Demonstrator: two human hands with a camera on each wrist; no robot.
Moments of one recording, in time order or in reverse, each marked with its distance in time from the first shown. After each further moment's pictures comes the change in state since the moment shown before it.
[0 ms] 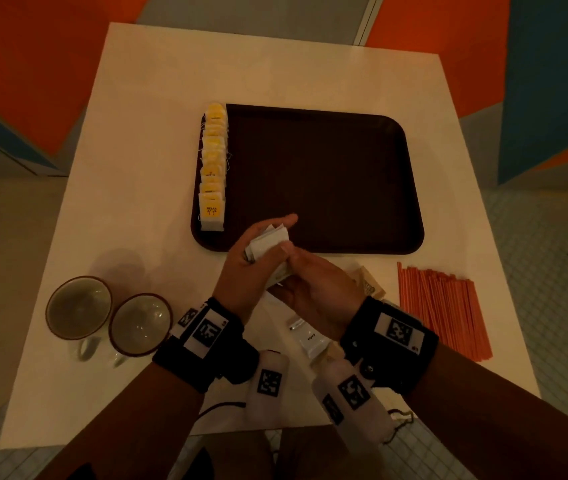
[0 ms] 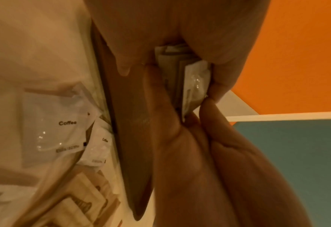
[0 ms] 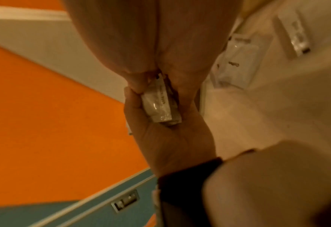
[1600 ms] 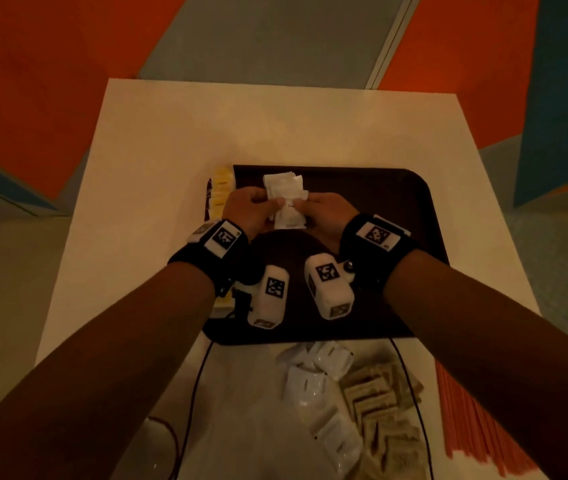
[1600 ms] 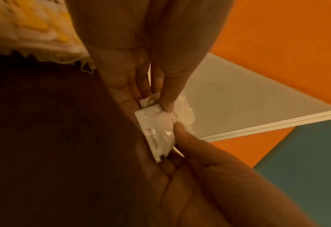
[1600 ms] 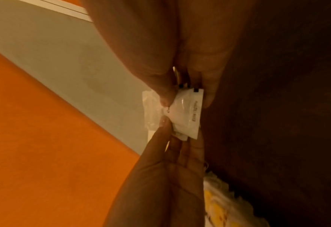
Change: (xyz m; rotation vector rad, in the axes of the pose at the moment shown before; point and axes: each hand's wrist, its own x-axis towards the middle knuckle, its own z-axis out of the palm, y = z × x) left_hand 0.229 0.044 -0.038 0.366 0.180 -0.267; right_hand 0.189 -0.144 -0.023 -0.483 0.453 -0.050
